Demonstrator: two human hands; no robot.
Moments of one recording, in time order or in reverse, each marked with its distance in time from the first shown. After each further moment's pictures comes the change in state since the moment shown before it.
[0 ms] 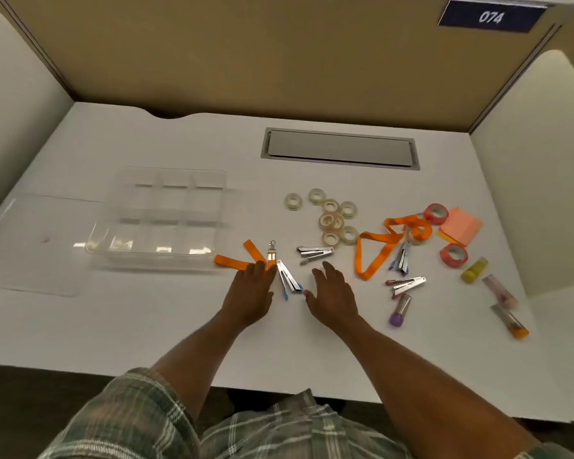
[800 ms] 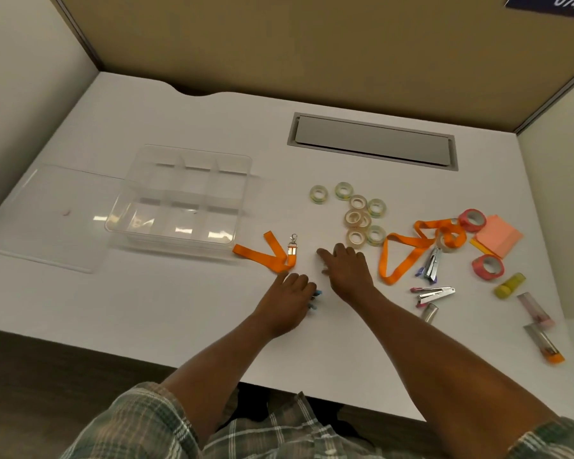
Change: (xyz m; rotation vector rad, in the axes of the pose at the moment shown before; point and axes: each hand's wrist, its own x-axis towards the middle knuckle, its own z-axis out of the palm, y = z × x) left_hand -0.005 0.033 0.013 -0.051 -0.002 0.206; right_hand 0.070 0.006 0.003 -0.287 0.059 -0.247
